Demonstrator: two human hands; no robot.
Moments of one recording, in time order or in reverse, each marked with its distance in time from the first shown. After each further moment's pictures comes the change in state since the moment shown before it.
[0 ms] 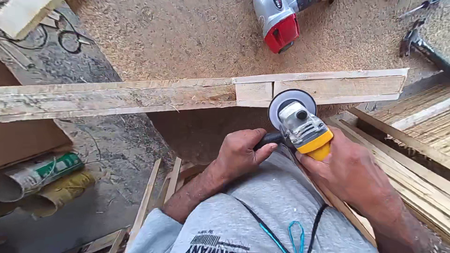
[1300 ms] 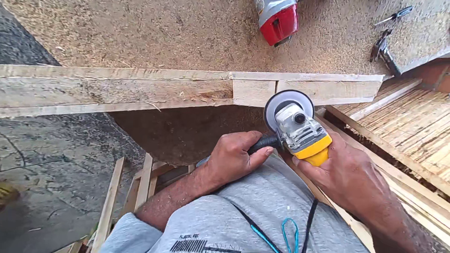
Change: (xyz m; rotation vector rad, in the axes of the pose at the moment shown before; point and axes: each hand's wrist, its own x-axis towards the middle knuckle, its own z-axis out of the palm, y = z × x) left_hand -0.001 -0.020 -0.011 -0.230 -0.077 -0.039; right_hand 0.003 -0.038 -0.020 -0.188 -0.059 0.024
